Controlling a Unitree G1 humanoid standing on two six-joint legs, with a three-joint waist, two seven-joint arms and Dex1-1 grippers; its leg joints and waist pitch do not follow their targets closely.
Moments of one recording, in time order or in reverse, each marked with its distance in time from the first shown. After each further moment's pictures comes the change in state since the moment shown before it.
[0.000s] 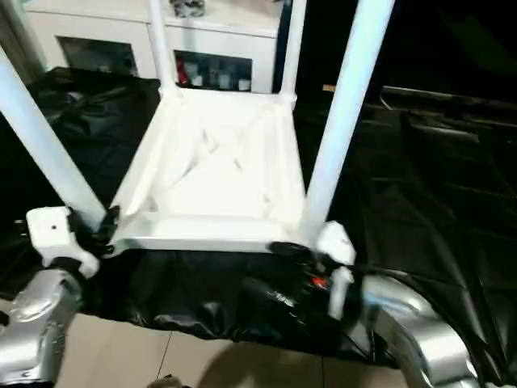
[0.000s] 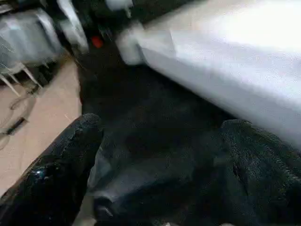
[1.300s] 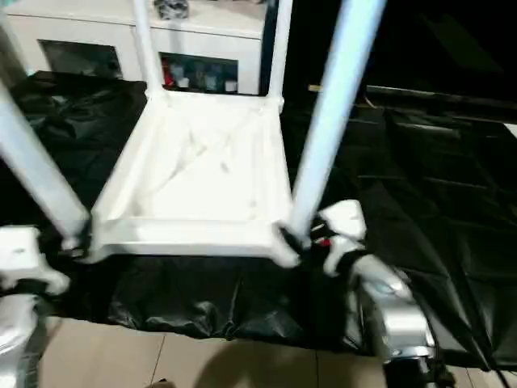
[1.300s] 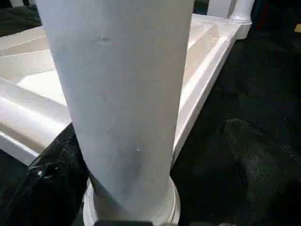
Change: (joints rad) left arm 0.124 0.098 0.007 0.021 0.105 -0.268 -0.026; right arm -0.132 0.153 -0.187 0.410 -0.198 -0.382 -0.295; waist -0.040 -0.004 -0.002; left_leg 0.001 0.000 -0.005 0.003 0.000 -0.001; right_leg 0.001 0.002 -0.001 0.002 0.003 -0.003
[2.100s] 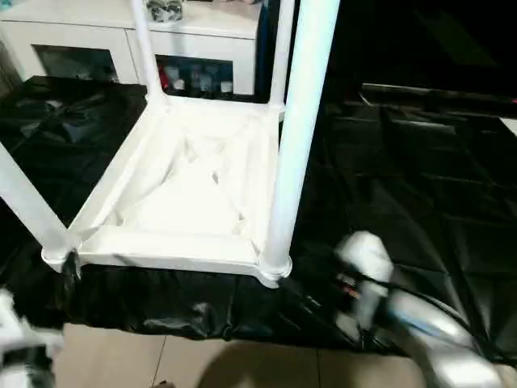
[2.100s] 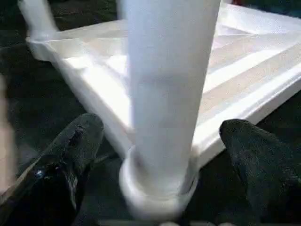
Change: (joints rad) left arm 0.281 -0.172 0.009 -0.275 0.056 -0.142 0.085; right arm 0.188 -0.114 0.088 -0.353 0.064 0.144 0.222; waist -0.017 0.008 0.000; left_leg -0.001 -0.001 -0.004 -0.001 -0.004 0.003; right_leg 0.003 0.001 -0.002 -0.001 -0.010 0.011
